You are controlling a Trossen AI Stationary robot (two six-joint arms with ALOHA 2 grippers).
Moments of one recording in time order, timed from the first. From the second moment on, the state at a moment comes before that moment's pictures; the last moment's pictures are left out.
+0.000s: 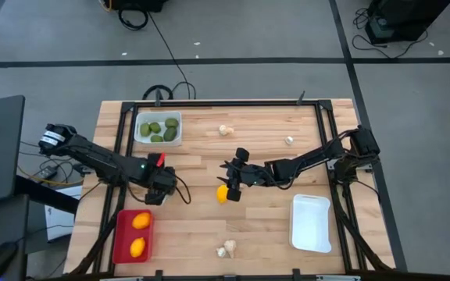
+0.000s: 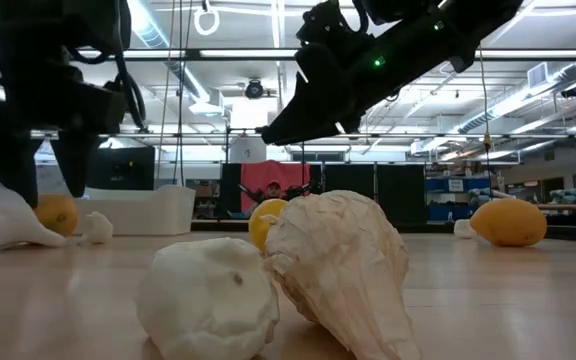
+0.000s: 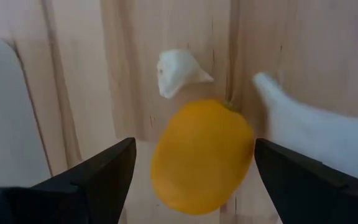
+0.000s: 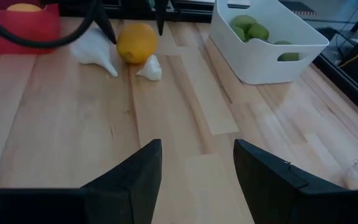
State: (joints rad) left arm -0.28 1.28 0.73 -0.98 -0.26 -0.27; right arm 0.16 1.77 0.97 0.27 0.42 0.09
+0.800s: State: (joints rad) left arm -0.26 1.40 0.74 -1.04 -0.24 -0.43; right arm 0.16 1.77 0.97 0.27 0.41 0.11
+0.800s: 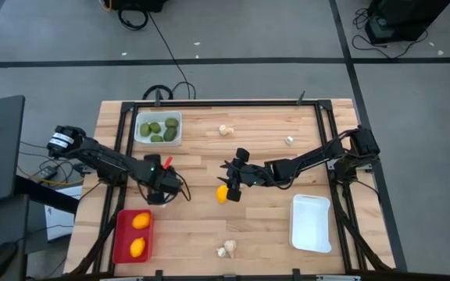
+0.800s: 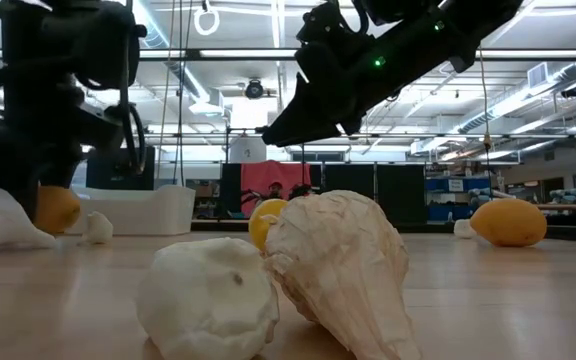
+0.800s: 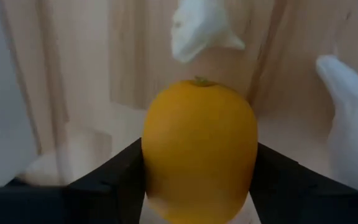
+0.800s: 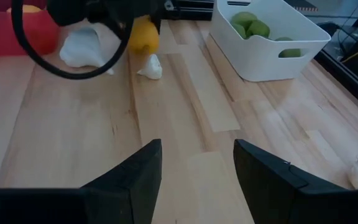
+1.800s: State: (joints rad) left arm -0.86 1.40 1.11 -1.31 -0.03 -1.21; right arm 0.23 1.77 0.97 0.36 0.20 0.18
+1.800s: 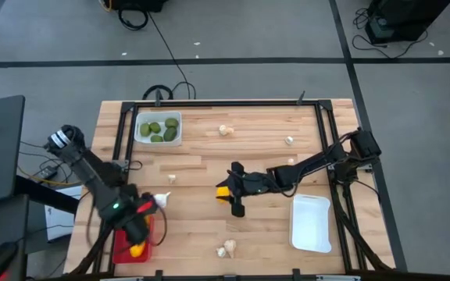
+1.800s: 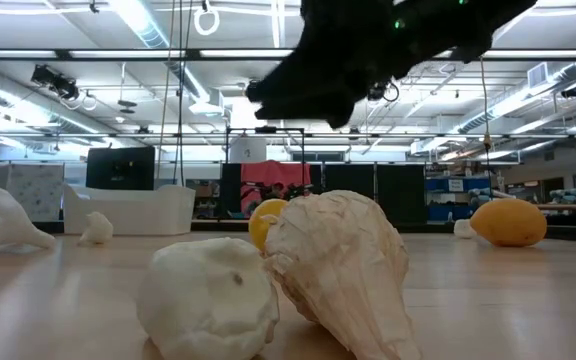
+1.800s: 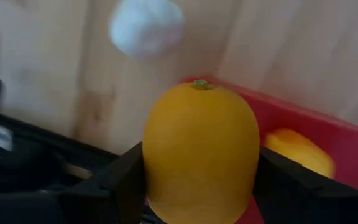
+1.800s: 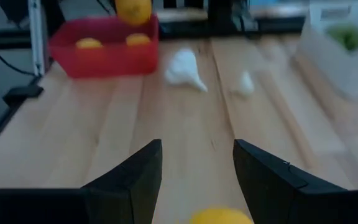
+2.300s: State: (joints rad) left arm -1.06 1.47 1.08 -1.15 -0.08 -1.59; right arm 0.26 1.77 0.97 0.37 0.29 0.02
